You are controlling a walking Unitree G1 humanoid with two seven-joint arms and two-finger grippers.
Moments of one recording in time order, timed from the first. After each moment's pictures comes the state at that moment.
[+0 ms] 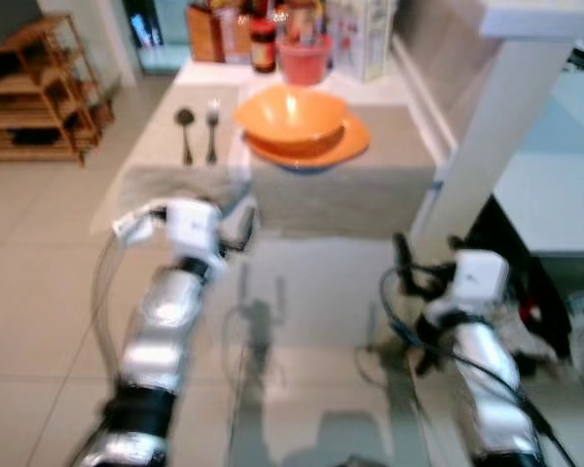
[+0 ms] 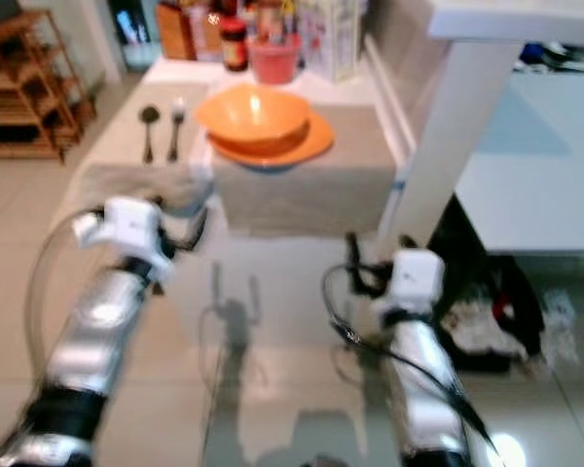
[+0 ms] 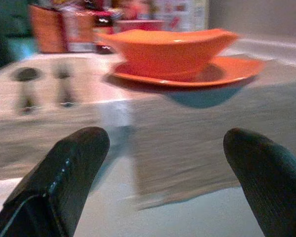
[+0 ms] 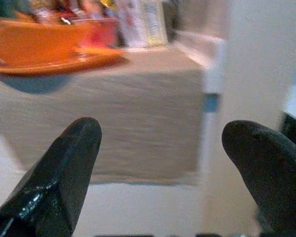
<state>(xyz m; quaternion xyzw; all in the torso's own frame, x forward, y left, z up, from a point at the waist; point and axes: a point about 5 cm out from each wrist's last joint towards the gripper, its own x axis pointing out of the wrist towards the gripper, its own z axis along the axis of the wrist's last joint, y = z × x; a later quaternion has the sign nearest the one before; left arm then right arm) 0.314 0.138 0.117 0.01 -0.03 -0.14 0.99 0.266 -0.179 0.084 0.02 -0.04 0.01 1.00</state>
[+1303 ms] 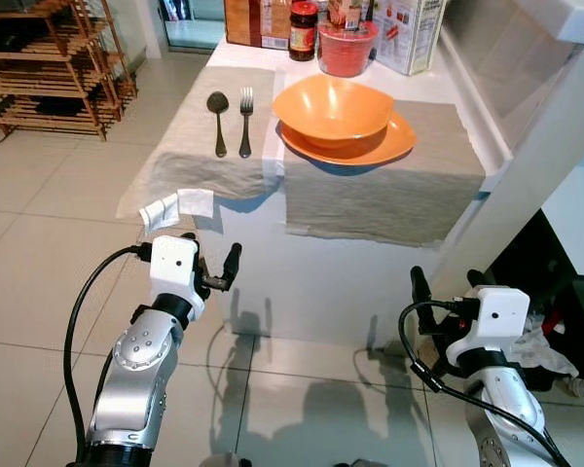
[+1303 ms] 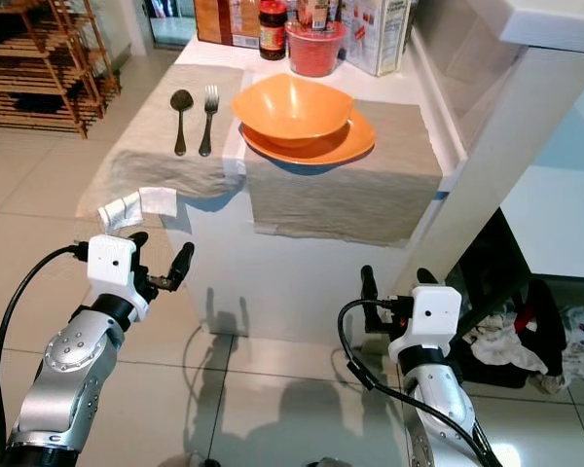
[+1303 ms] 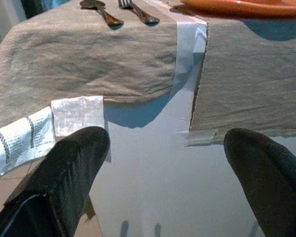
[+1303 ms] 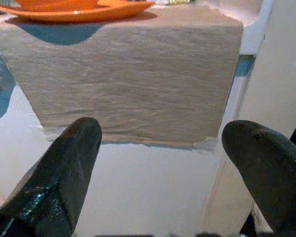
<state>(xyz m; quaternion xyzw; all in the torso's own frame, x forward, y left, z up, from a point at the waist) 0.274 0.170 0.102 0.03 0.02 -0.11 0.99 0.224 -0.184 0.081 0.01 0.01 0.00 1.00</state>
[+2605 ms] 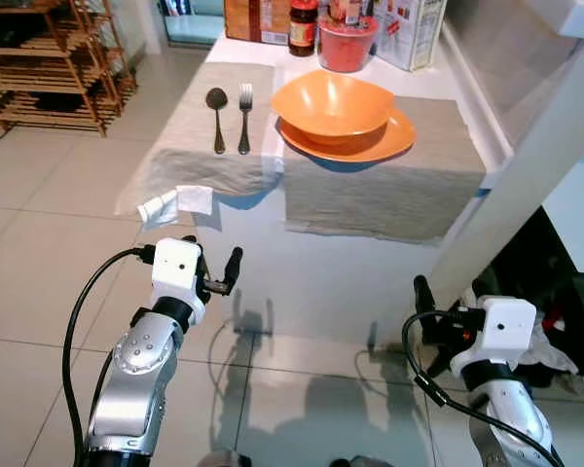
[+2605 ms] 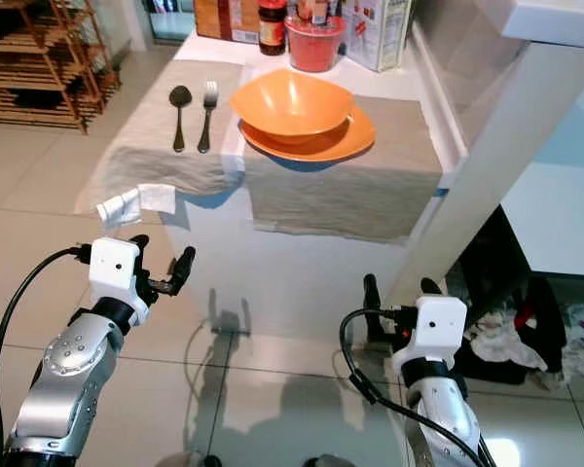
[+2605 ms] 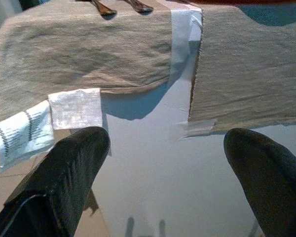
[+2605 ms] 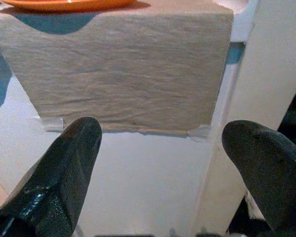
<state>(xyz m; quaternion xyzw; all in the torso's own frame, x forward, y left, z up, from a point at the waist) 0.269 0.169 0.101 0.05 0.03 -0.11 0.99 0.209 -0.184 0.082 0.01 0.02 0.00 1.00</state>
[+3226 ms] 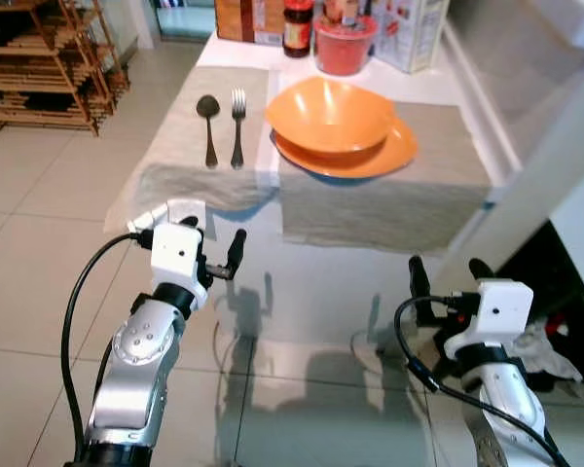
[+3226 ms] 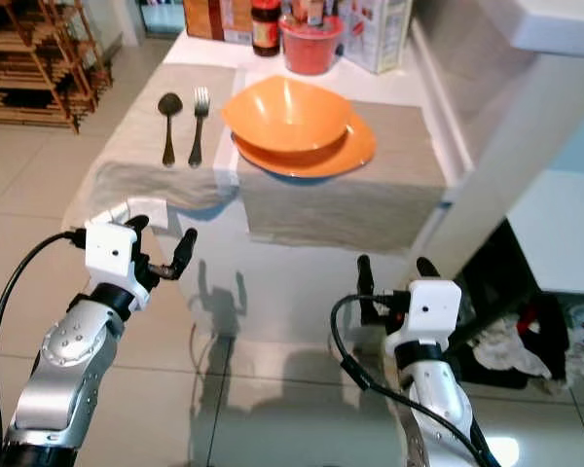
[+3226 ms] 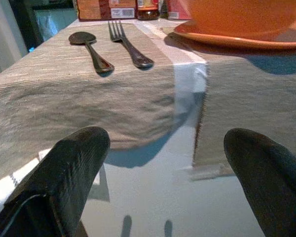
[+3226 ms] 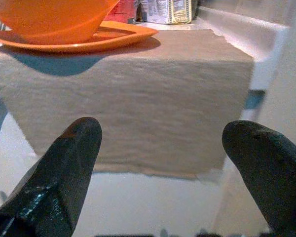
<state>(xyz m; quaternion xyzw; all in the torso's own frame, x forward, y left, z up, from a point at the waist) 0.274 0.163 0.122 0.05 -0.02 -0.12 0.99 0.223 -0.175 0.101 0.00 -0.03 0.00 1.00</state>
